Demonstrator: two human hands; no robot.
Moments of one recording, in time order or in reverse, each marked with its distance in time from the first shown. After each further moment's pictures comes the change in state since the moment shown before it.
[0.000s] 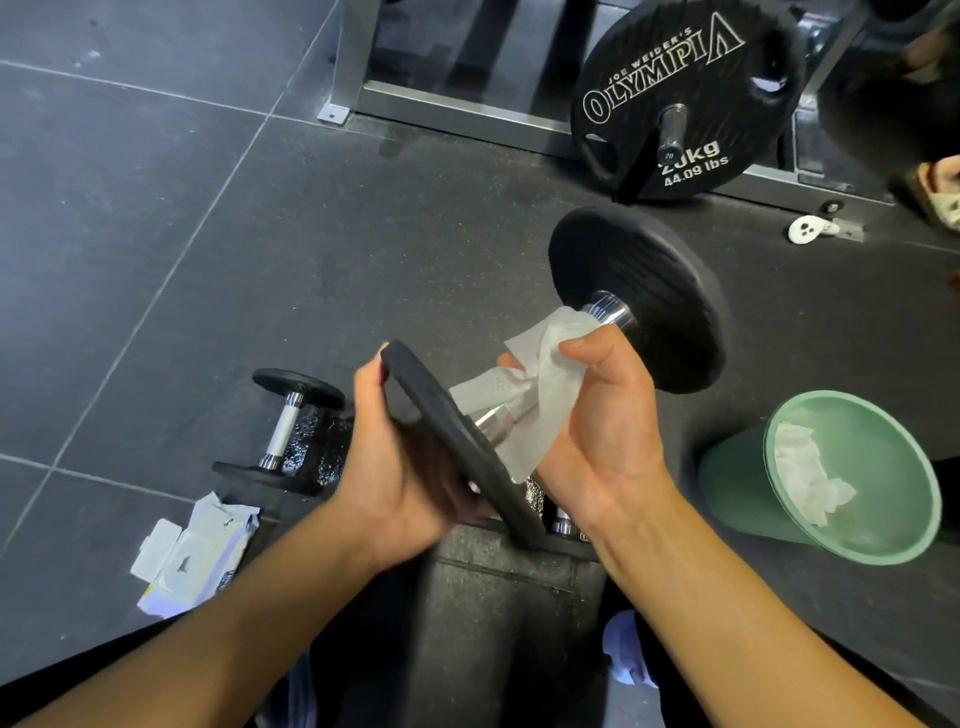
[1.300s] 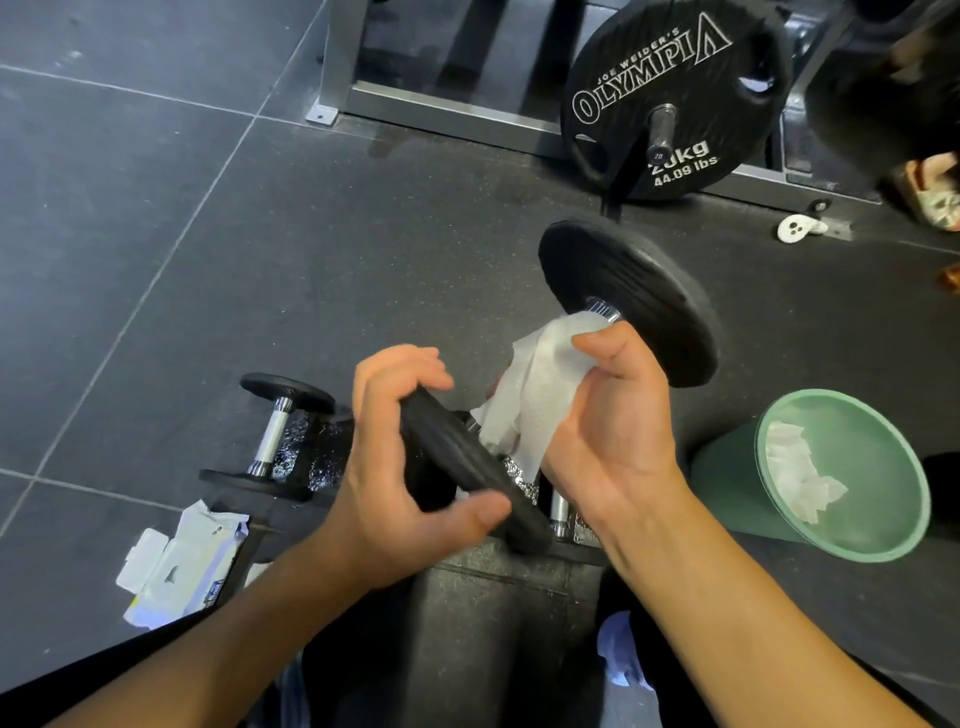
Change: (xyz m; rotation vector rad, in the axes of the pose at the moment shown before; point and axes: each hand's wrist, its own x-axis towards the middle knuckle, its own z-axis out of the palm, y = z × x) left_hand 0.004 -0.007 -0.032 1.213 -0.071 1.124; right_hand 0.007 -0.012 -0.018 -0.108 0.059 -0.086
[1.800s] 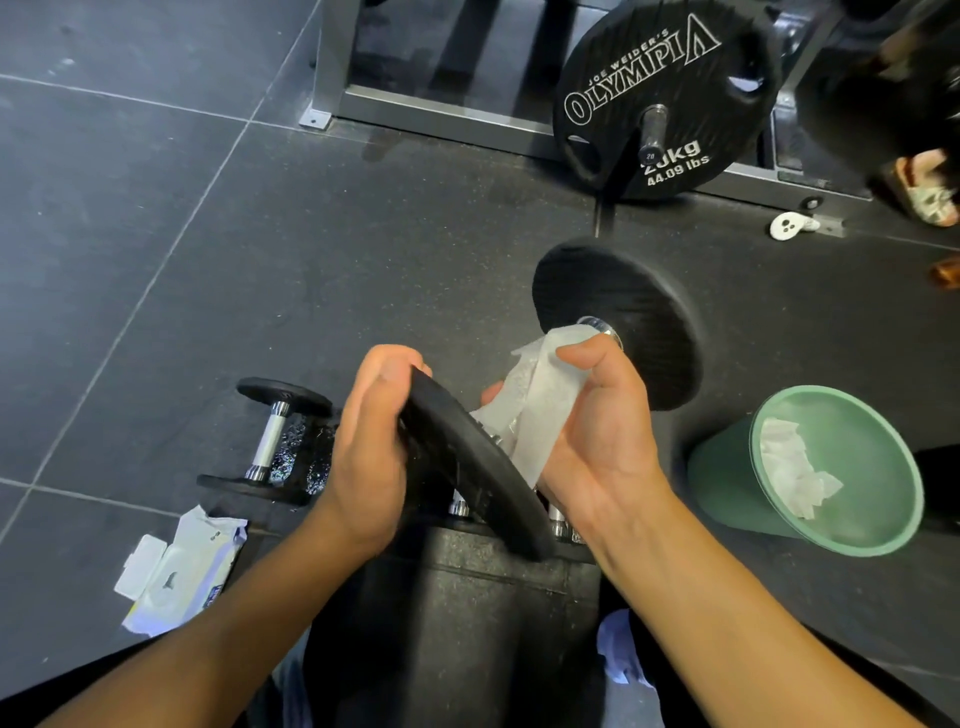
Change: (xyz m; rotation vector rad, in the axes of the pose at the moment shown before) left_hand 0.025 0.017 0.007 -0.627 0.222 -0.548; right_hand -0.002 0.004 0.000 0.070 0.086 0.097
